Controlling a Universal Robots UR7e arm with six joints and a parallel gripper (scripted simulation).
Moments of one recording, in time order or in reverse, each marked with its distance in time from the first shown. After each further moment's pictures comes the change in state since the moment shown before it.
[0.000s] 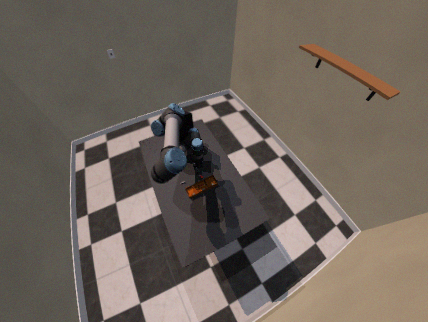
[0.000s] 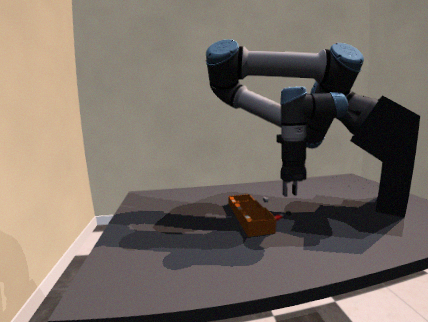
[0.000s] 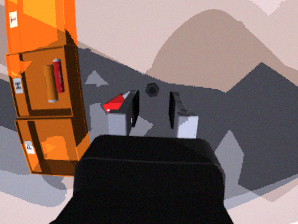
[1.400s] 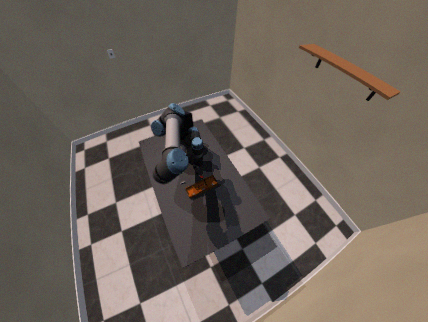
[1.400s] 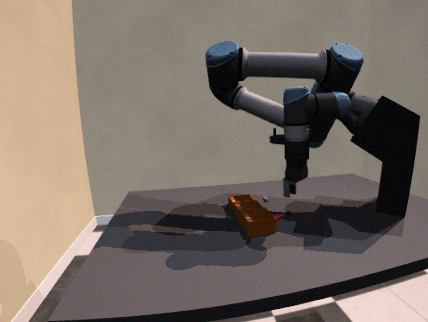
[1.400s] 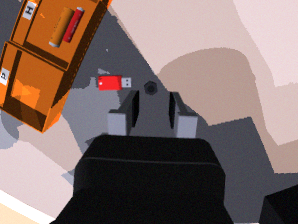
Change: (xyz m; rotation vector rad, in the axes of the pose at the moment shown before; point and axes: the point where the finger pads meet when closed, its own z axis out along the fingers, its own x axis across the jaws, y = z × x) arm 0.000 0.001 0.000 0.014 0.022 -0.542
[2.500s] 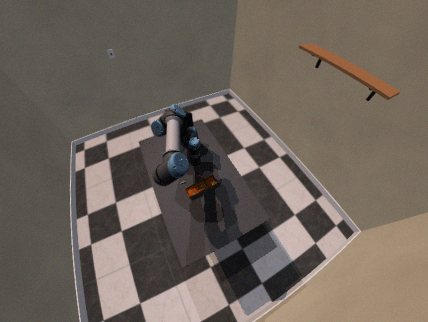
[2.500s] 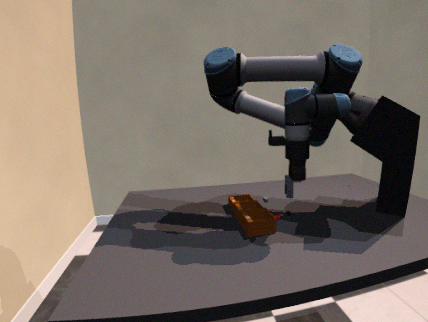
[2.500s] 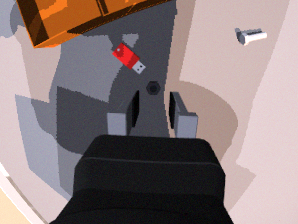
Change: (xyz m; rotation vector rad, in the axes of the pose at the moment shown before) arm -0.002 -0.002 0.002 0.001 -0.017 -0.739
